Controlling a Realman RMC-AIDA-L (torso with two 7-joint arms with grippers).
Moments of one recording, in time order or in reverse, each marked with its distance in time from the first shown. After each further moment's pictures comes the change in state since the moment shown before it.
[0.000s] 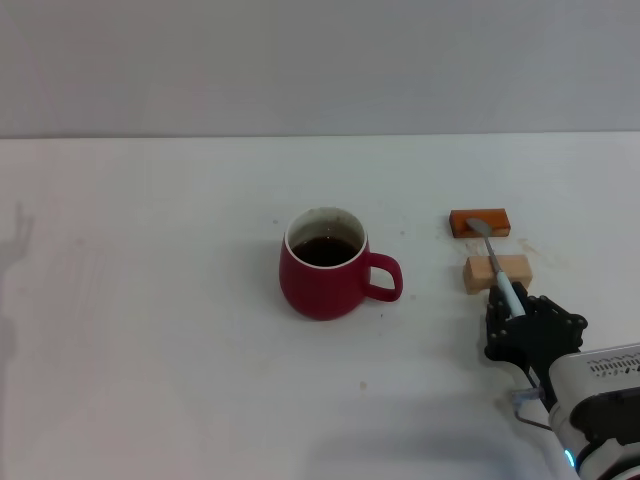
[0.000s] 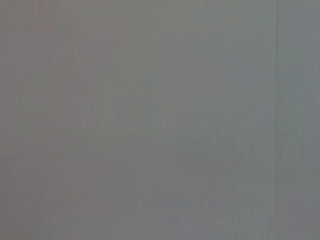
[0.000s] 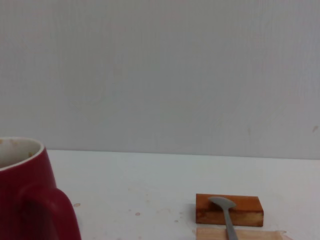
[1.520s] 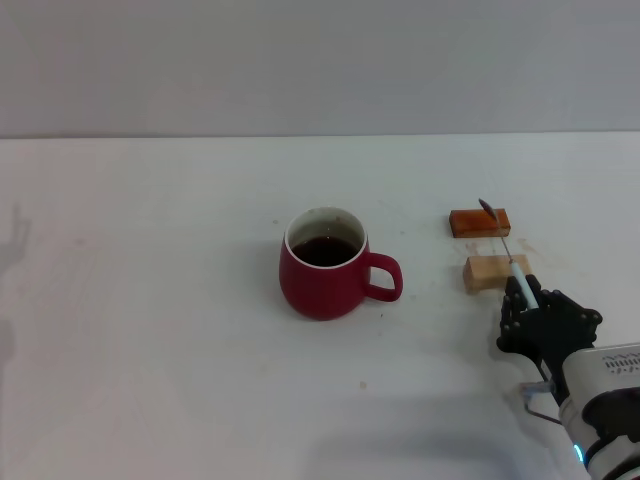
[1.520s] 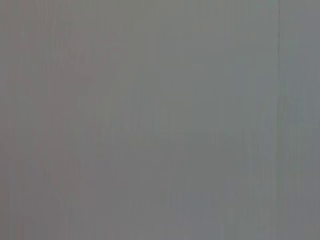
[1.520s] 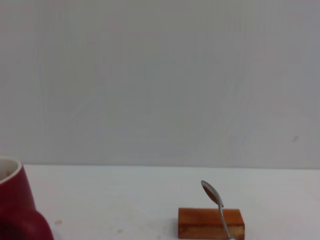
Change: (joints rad) left arm 0.003 0.000 0.000 0.005 0.001 -0.003 0.000; right arm -0.008 -0.006 0.000 0.017 0.027 -0.045 -0.010
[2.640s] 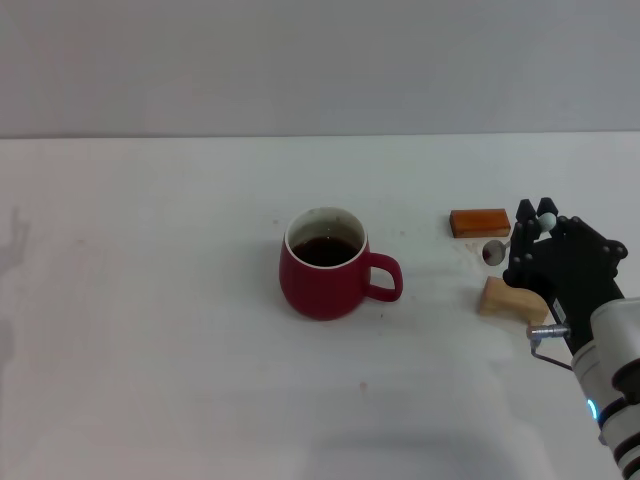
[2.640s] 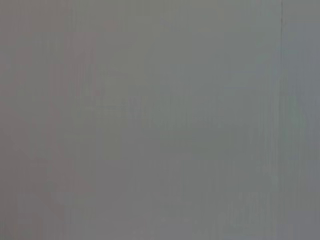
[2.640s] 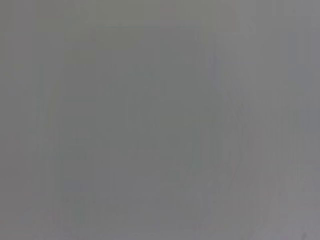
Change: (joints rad) left arm 0.000 -0.002 0.000 0.006 -0.001 -0.025 0.000; right arm -0.123 -0.096 0.069 0.449 0.000 -0.014 -0.296
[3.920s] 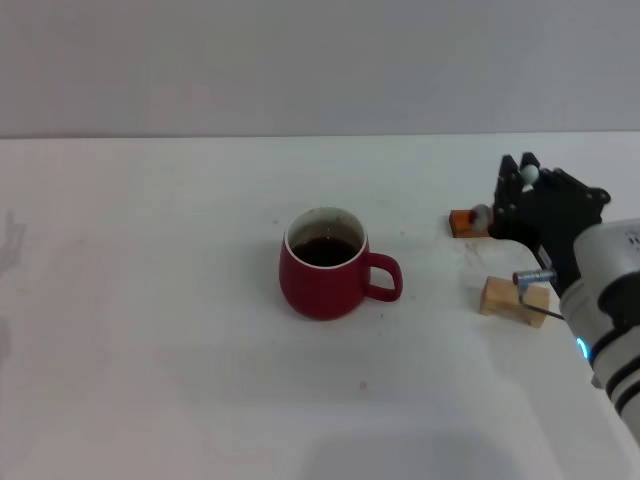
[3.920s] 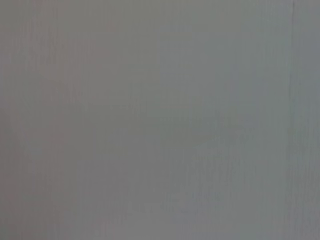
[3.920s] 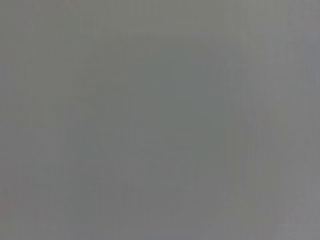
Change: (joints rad) left arm -0.001 0.000 -0.017 -0.004 -0.002 -0.038 -0.002; right arm -0.008 0.025 0.204 0.113 -0.009 0.257 -0.145
